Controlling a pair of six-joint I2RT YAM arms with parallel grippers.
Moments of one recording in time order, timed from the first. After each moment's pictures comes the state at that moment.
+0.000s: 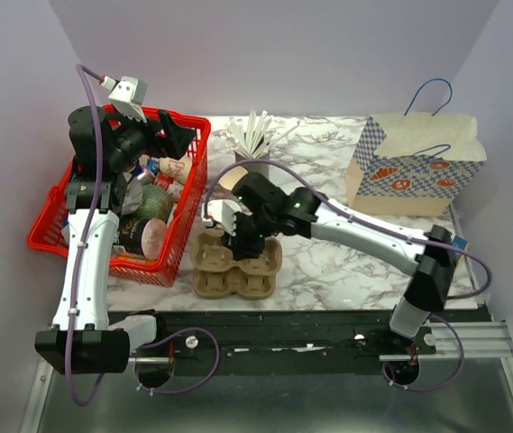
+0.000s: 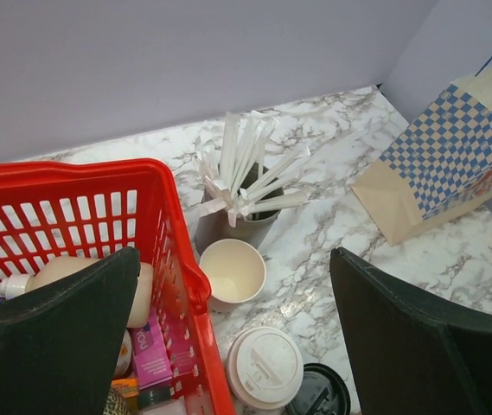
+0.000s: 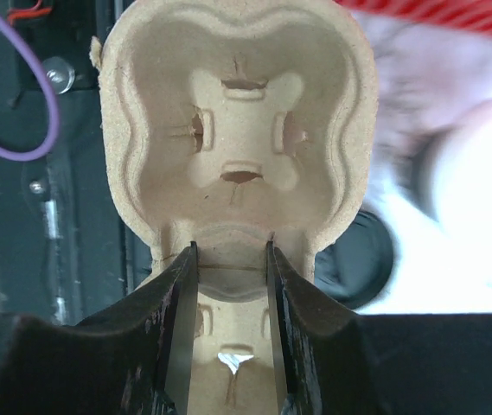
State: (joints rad) left arm 0.02 1.18 1.38 -0.32 0.58 -0.19; right arm 1.06 1.77 1.59 -0.74 -0.38 -0.40
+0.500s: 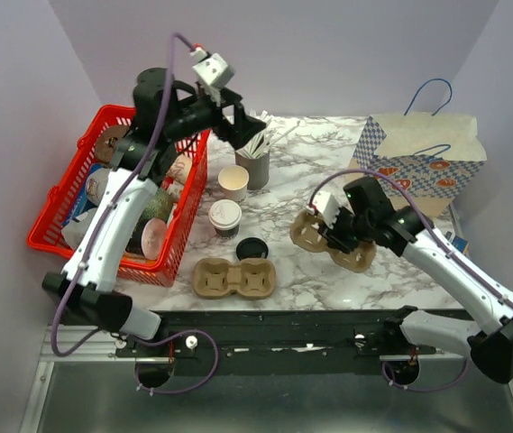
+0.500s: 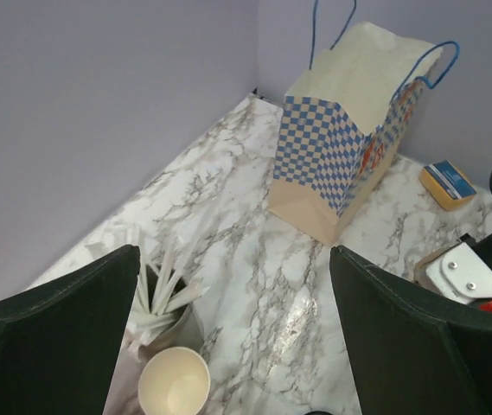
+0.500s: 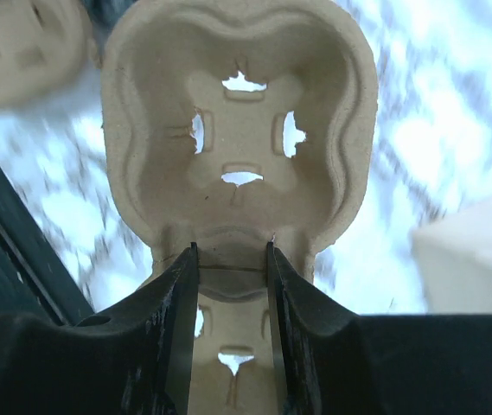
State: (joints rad) left arm -0.33 1.40 1.72 -0.34 0.63 0.02; right arm 0.61 1.18 1.08 -0.79 -0.22 -0.52
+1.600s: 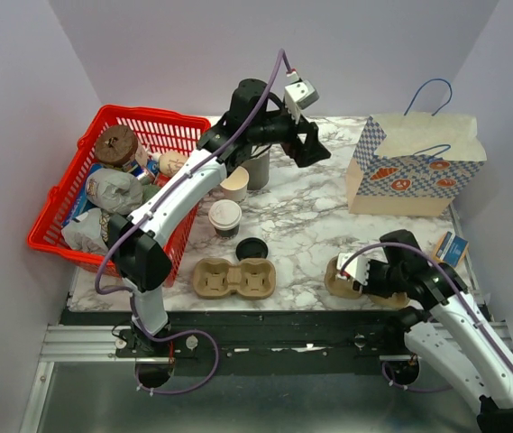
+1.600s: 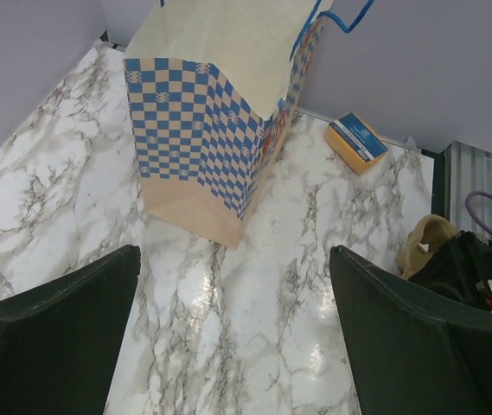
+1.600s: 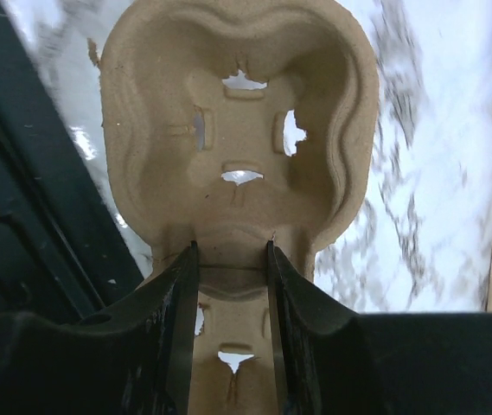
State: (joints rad) left arm -0.64 1.84 1.92 -0.29 0.65 -0.01; right arm 0.42 0.60 0.57 -1.01 -0.19 -0.90
